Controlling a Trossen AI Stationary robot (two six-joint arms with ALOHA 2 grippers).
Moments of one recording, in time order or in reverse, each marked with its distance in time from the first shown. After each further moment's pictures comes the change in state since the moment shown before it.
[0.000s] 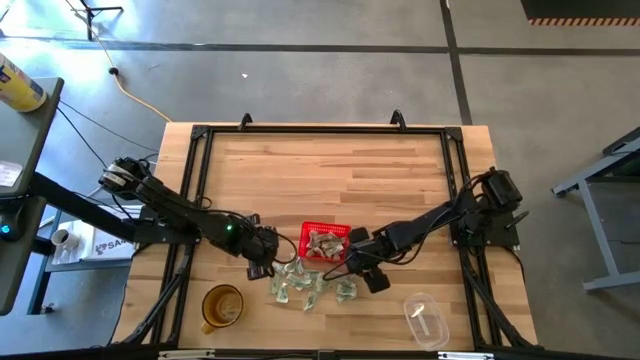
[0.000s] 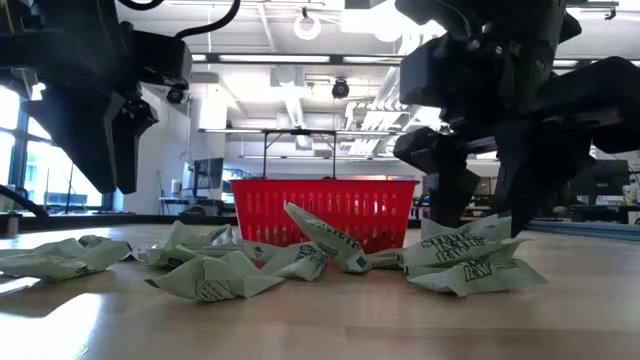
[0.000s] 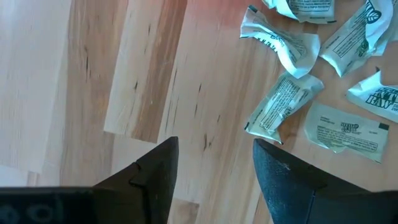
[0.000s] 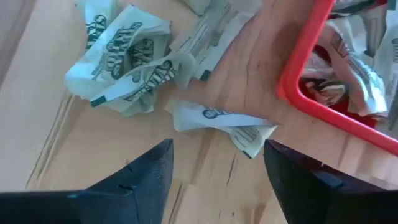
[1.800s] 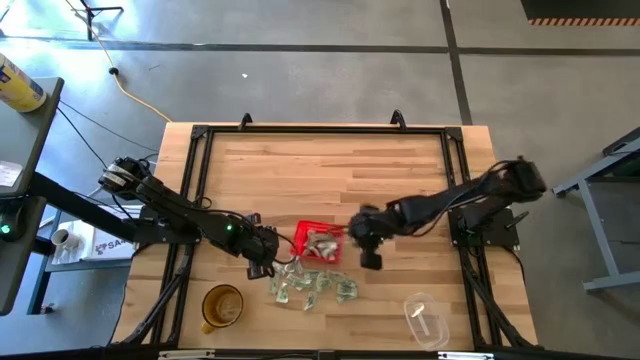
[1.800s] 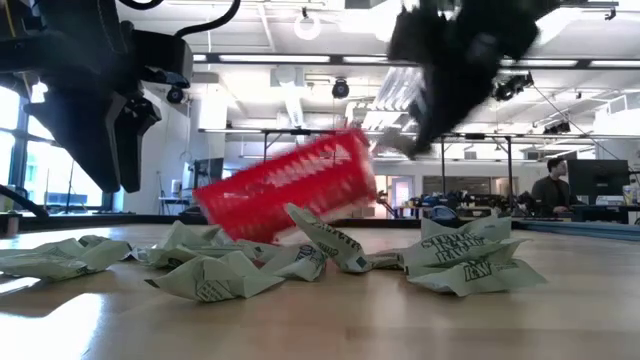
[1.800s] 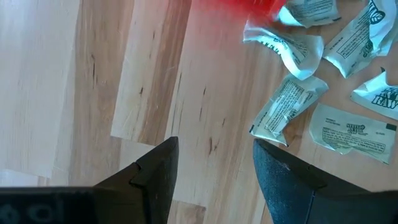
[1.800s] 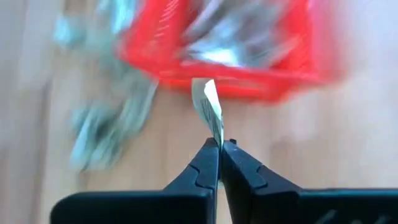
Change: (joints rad) left arm 0.000 0.000 0.001 0.000 -0.019 0.026; right arm -0.155 -0.235 -0.040 -0.018 0.053 0.297
